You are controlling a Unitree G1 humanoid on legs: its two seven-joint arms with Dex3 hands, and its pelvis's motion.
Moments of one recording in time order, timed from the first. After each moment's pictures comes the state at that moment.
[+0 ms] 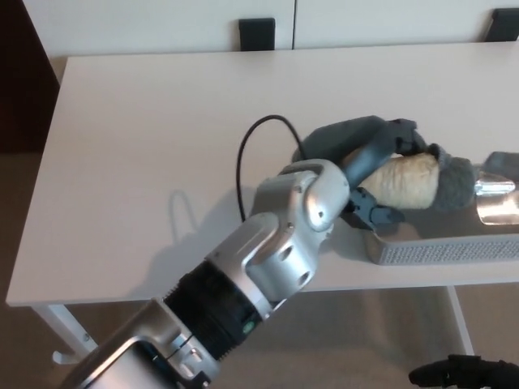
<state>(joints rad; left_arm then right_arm) -0.76 -0.04 -0.66 0.39 0.52 0.49 -0.16 0.20 -0.42 0.06 0.37 -0.01 0.02 0.41</state>
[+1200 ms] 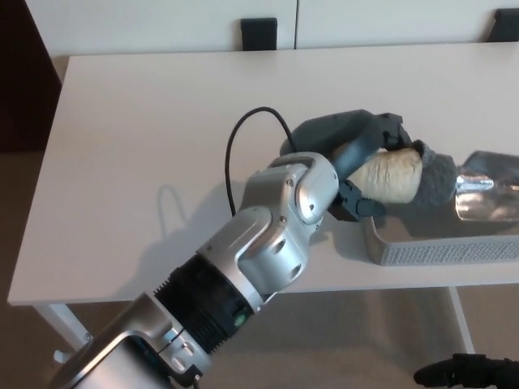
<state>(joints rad) -0.76 0.00 -0.63 0.37 0.55 0.52 -0.17 0.20 -0.44 0.06 0.34 -0.01 0.03 0.43</state>
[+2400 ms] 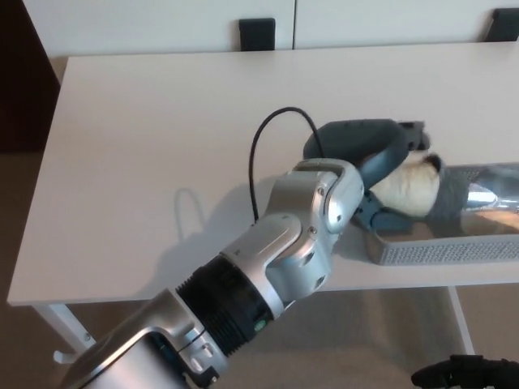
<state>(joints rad) -0.80 -0.04 -0.72 0.40 0.64 0.52 -0.22 0.20 -0.45 0.07 0.34 -0.01 0.03 0.44</state>
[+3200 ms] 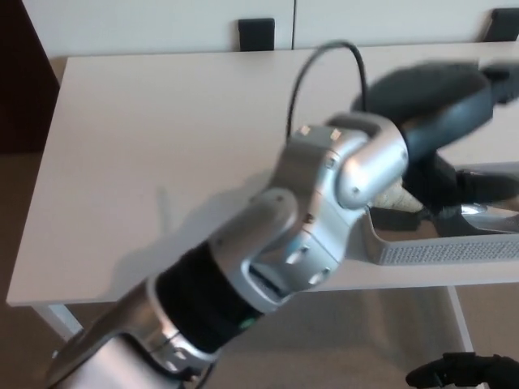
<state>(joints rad) -0.84 0.02 -0.65 -0.05 0.62 0.52 -0.40 0.20 -0.46 0.10 0.29 -0.04 0.07 0.44</state>
